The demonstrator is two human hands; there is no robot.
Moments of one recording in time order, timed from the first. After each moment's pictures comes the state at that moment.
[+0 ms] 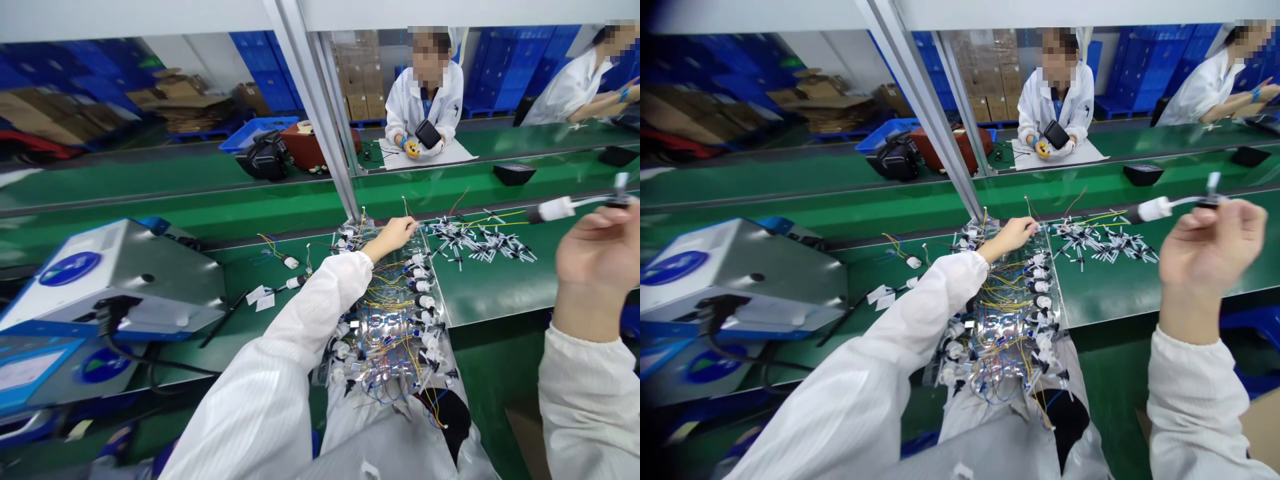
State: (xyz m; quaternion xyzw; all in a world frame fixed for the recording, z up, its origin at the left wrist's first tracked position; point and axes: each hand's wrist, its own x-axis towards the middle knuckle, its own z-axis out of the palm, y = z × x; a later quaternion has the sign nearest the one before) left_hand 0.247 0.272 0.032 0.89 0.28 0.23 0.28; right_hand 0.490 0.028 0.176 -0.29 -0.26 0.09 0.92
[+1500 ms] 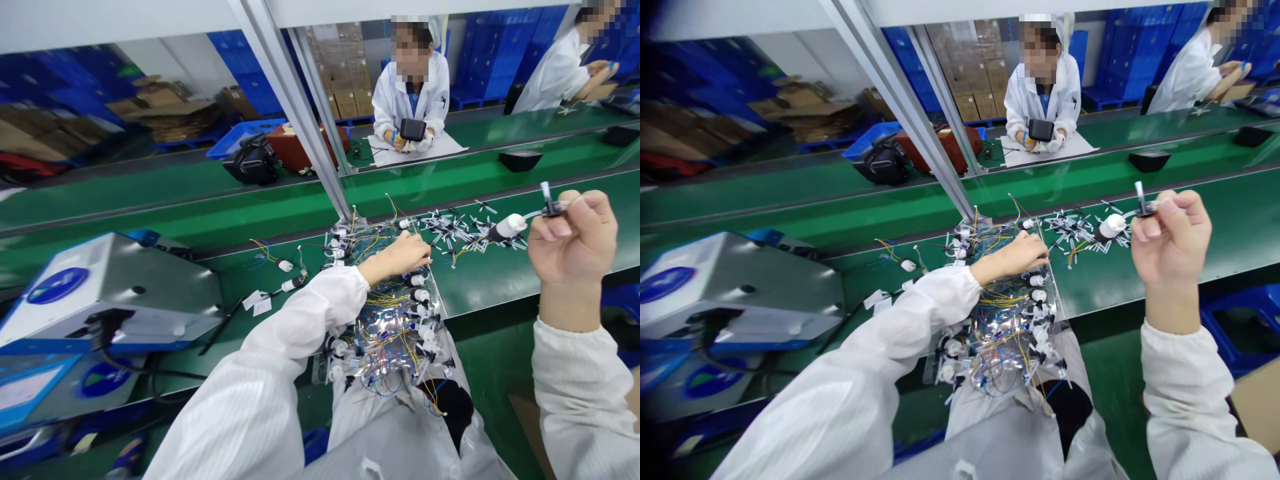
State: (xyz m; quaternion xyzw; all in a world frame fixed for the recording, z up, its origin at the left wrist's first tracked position) left_hand 0.245 0.192 0.054 0.99 0.09 0.07 0.12; right_hand 0.474 0.015 0.169 -0.28 -0.37 0.26 0.85
